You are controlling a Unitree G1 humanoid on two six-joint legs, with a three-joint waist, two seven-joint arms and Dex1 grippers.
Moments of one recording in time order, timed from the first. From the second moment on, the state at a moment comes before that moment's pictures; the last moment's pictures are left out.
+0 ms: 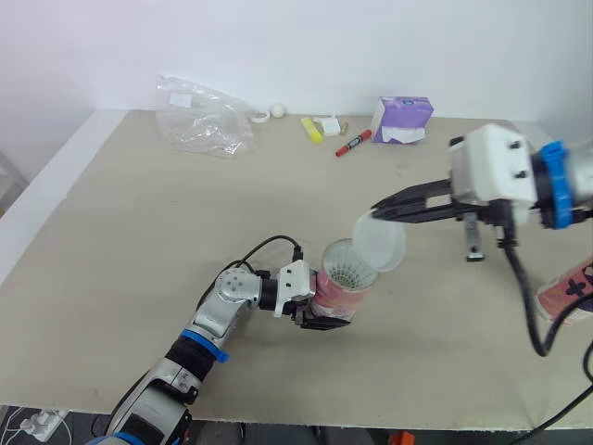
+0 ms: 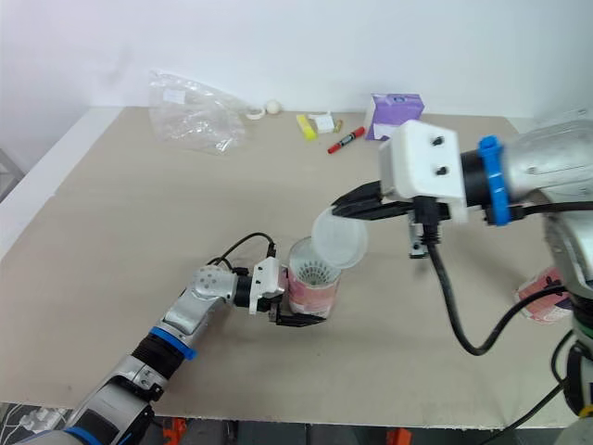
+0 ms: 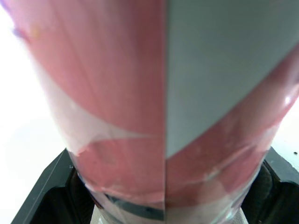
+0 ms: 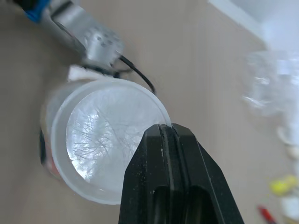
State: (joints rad) left arm -0.52 0.16 -0.38 0.39 -0.14 -0.18 -1.17; right arm -0.84 -1.08 0.08 -0.41 0.47 0.54 1.30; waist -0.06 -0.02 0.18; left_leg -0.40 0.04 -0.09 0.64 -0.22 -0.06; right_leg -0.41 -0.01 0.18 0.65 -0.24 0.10
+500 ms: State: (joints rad) left arm -0.52 0.16 -0.38 0.38 -0.14 -0.17 -1.16; right arm -0.83 -1.00 0.15 -0.41 0.41 0.51 1.30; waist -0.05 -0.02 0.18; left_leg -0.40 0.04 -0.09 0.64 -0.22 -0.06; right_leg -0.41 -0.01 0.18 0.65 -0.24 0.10
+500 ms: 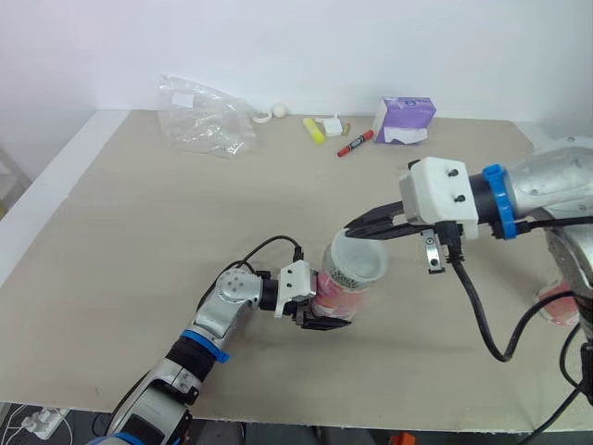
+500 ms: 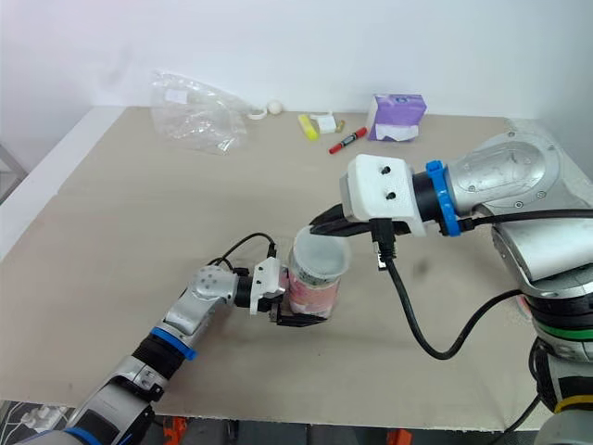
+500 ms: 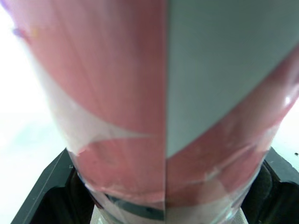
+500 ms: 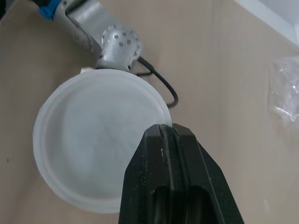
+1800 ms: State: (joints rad) left arm -0.54 0.17 -0.38 0.40 -0.14 -0.17 -1.17; right arm -0.86 -1.03 0.14 -0.41 0.42 0.53 1.34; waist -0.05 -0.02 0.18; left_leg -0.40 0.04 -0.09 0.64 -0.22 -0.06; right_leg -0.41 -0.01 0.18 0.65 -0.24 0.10
